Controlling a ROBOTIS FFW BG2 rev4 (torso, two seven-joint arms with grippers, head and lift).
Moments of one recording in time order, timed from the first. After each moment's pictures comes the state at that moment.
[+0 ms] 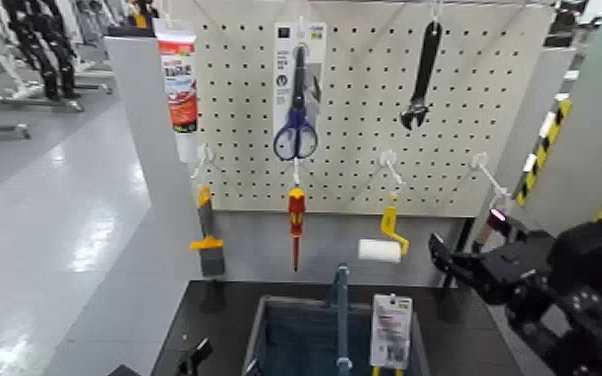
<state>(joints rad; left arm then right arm) 0.24 0.09 -0.11 -1.51 0.35 -0.21 -0.52 0.11 -0.16 -0.10 -1.97 -0.10 0.14 0.38</state>
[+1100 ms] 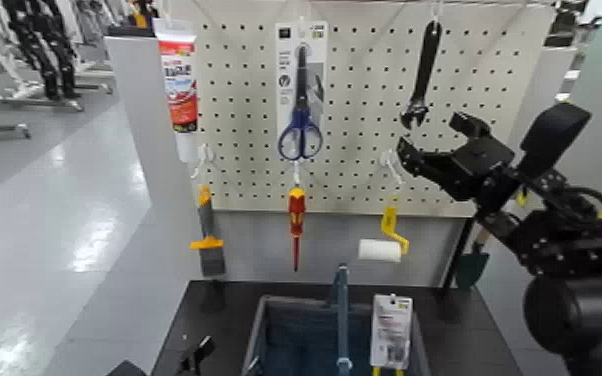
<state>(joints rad) 0.23 0.10 -0.12 -1.50 0.36 -0.21 -0.51 -0.26 -0.16 -0.01 -1.83 -0.16 0.18 0.50</state>
